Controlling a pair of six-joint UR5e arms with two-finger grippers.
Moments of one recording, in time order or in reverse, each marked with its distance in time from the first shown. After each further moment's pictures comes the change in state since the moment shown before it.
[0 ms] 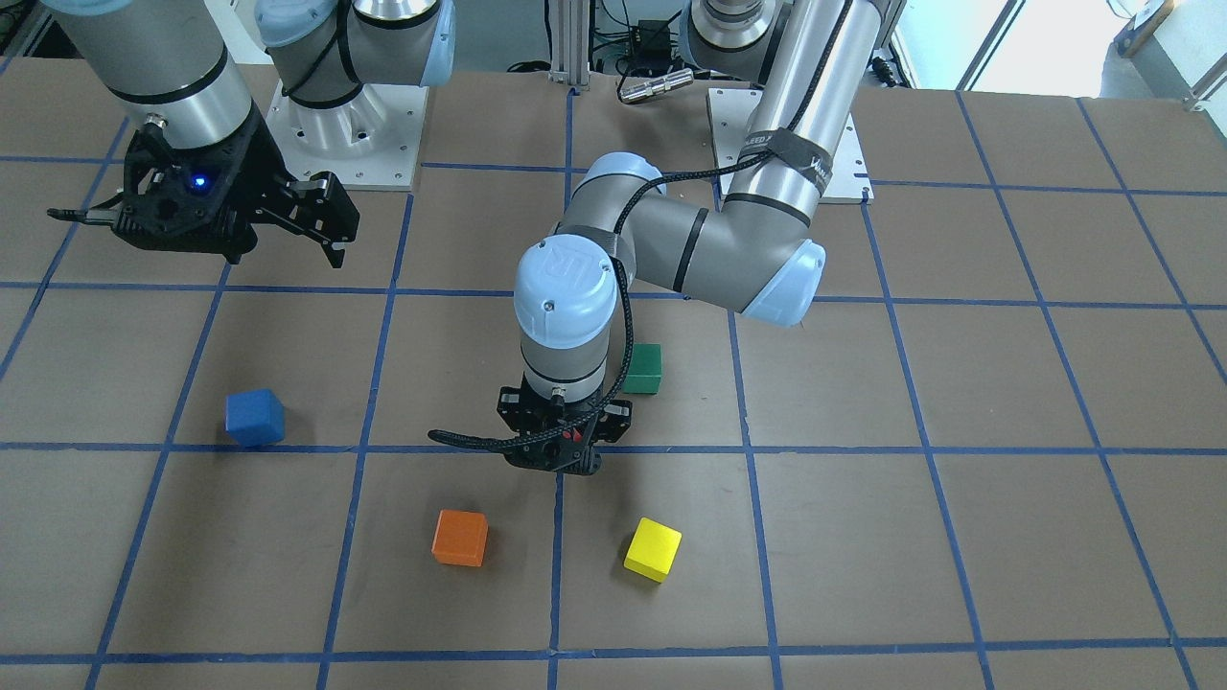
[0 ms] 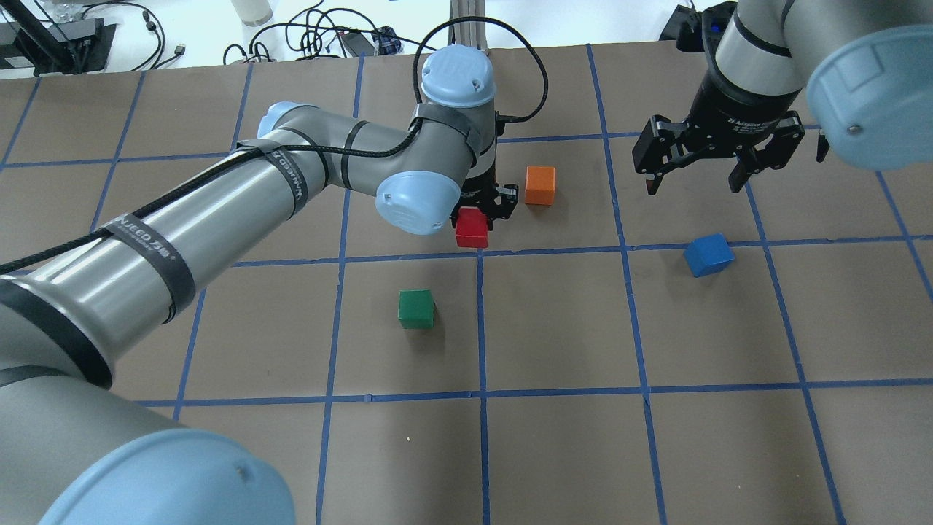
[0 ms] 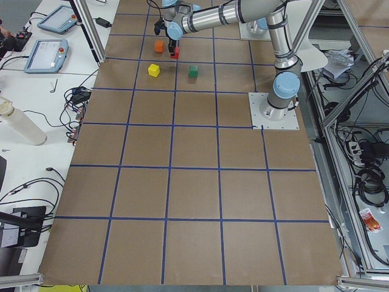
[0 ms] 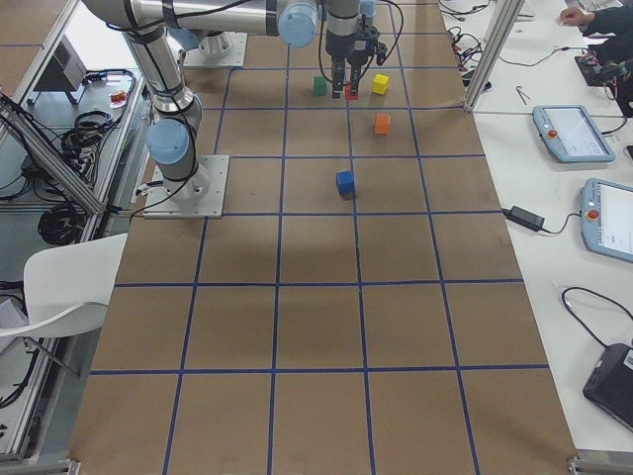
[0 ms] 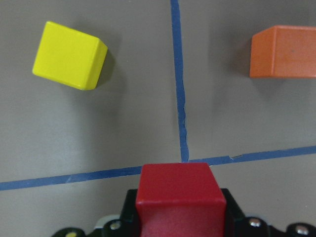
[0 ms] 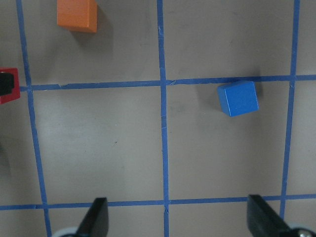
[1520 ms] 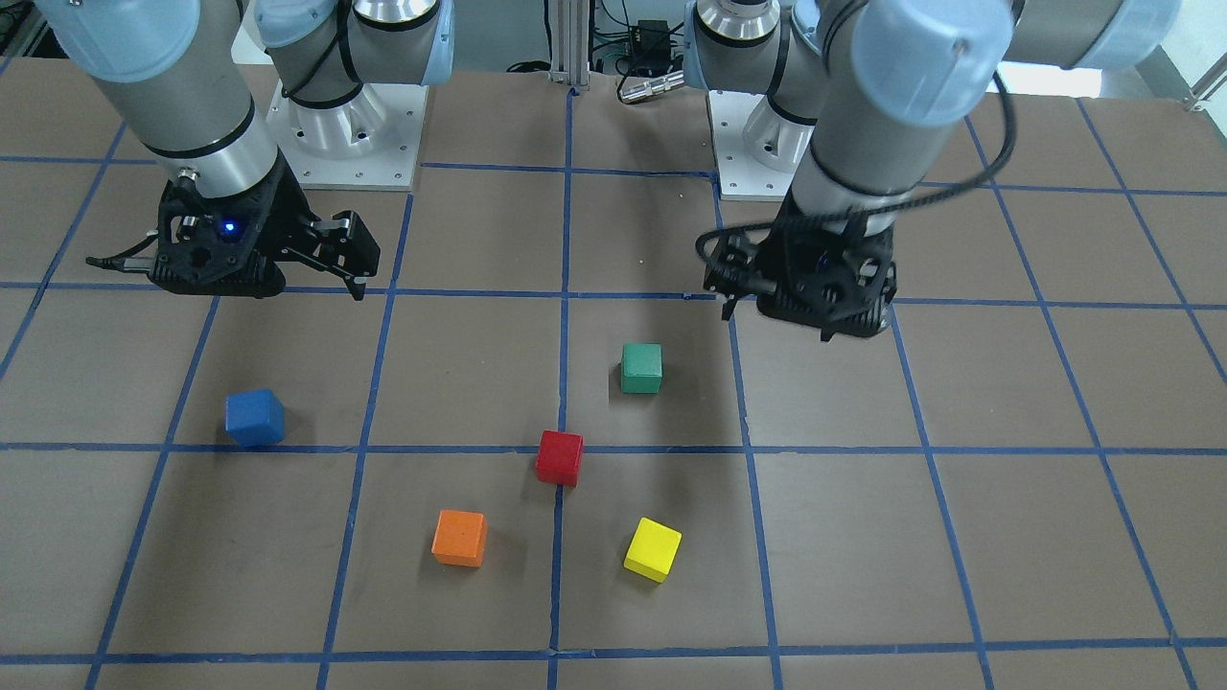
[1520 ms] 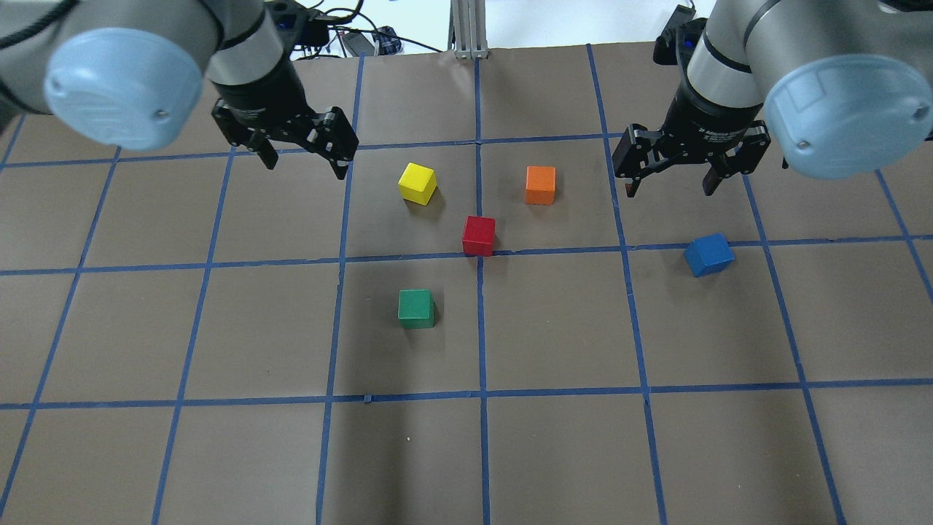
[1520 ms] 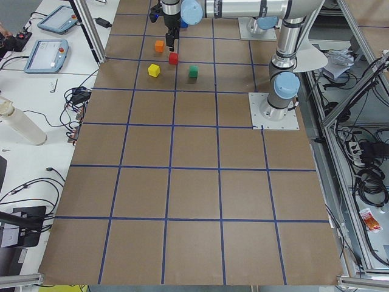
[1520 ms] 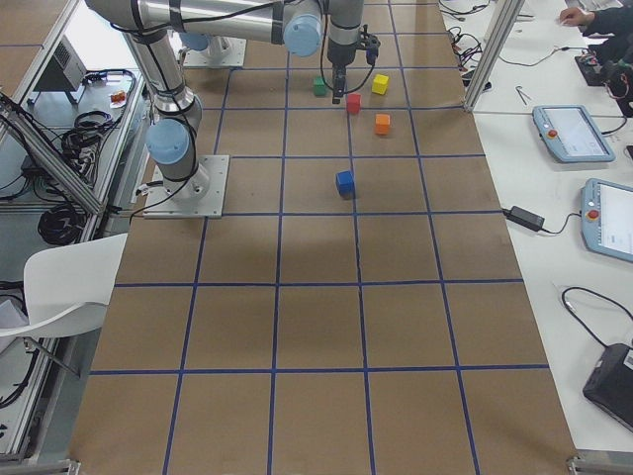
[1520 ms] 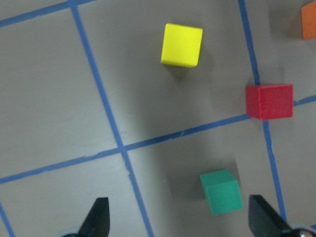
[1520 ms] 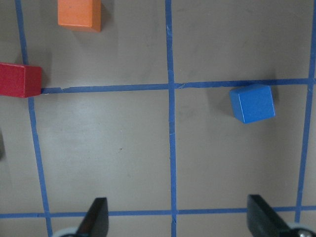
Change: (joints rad) left arm 0.322 0.471 -0.008 -0.462 -0.017 0.425; right arm 0.032 0.059 0.029 -0.097 0.020 0.022
